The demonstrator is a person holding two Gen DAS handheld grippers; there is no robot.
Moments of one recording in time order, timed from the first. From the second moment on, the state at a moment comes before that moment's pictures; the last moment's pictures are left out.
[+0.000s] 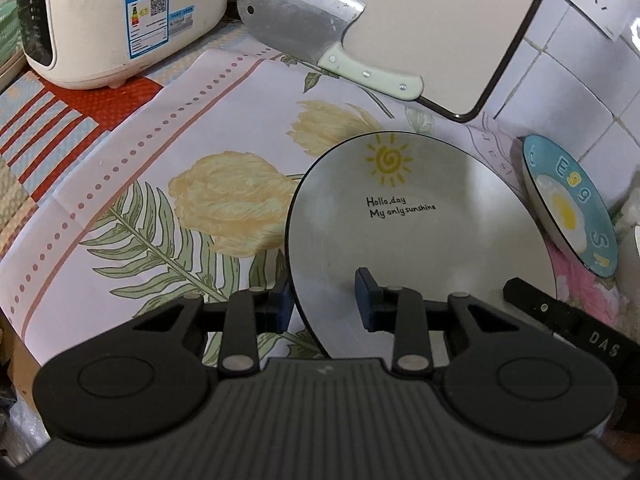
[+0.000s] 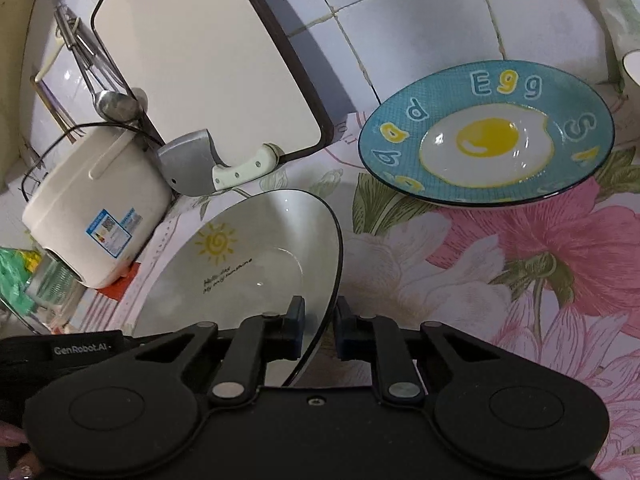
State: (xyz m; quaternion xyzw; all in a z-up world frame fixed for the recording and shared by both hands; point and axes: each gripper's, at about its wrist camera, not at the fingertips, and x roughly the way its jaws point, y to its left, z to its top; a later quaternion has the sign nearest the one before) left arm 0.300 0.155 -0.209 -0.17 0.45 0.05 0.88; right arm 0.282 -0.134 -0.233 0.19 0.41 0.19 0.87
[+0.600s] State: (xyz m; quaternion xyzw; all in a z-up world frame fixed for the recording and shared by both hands) left arm 0.225 0.092 -0.164 -0.12 0.44 -0.03 0.89; right arm 0.200 -0.195 -0.179 0.18 0.40 0.16 0.89
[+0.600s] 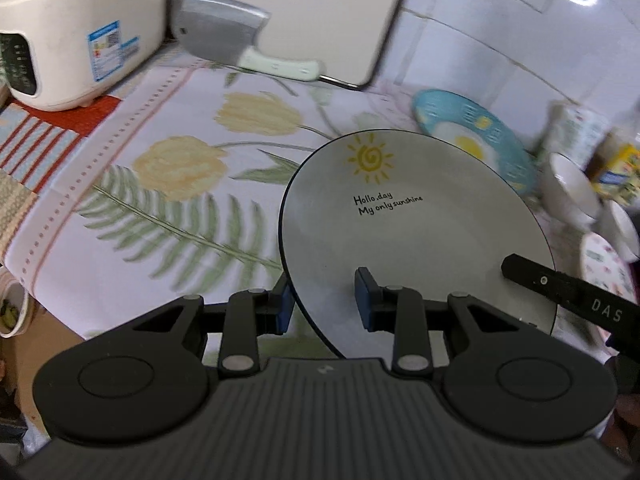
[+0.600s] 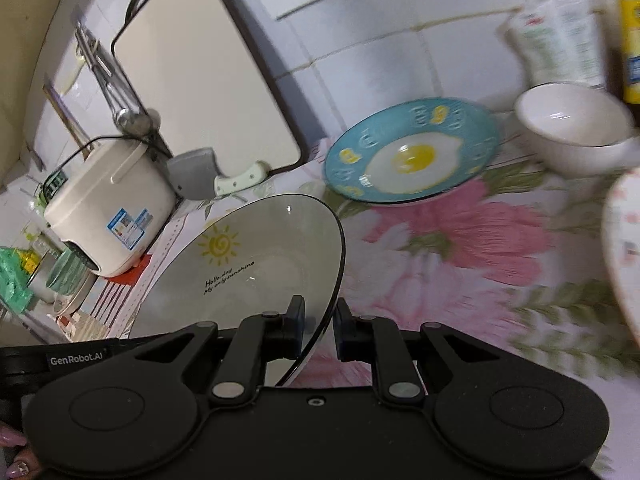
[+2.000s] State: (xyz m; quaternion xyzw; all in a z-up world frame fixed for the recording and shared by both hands) left arm 0.230 0.001 -0.204 -0.09 0.53 -0.08 0.84; right arm 0.178 -0.258 -0.204 0.07 0.44 0.08 0.89
